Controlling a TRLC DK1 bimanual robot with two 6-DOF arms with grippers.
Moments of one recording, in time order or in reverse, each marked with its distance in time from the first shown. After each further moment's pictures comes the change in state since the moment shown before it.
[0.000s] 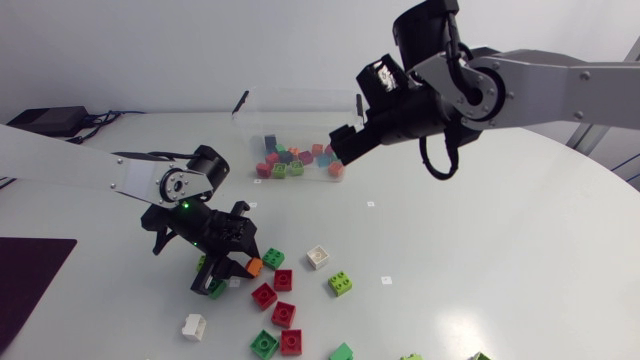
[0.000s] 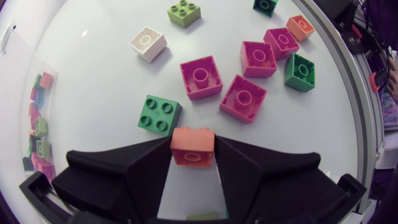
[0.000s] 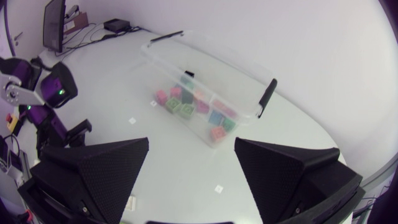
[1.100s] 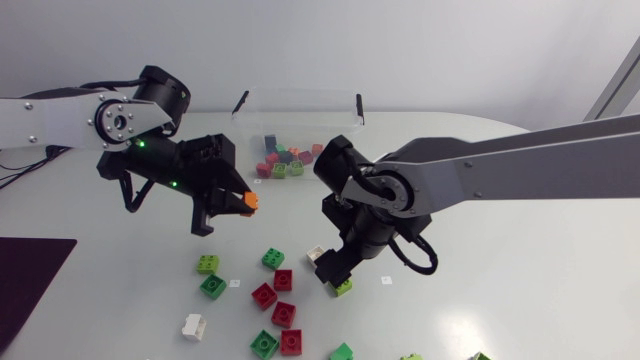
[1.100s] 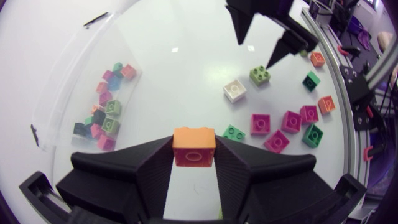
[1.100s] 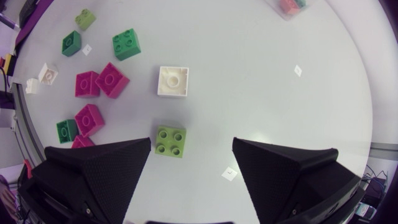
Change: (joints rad) left arm 0.073 -0.201 0.161 -0.044 0.050 -0.366; right arm 0.232 0.144 -0.148 -0.356 0.094 0.206
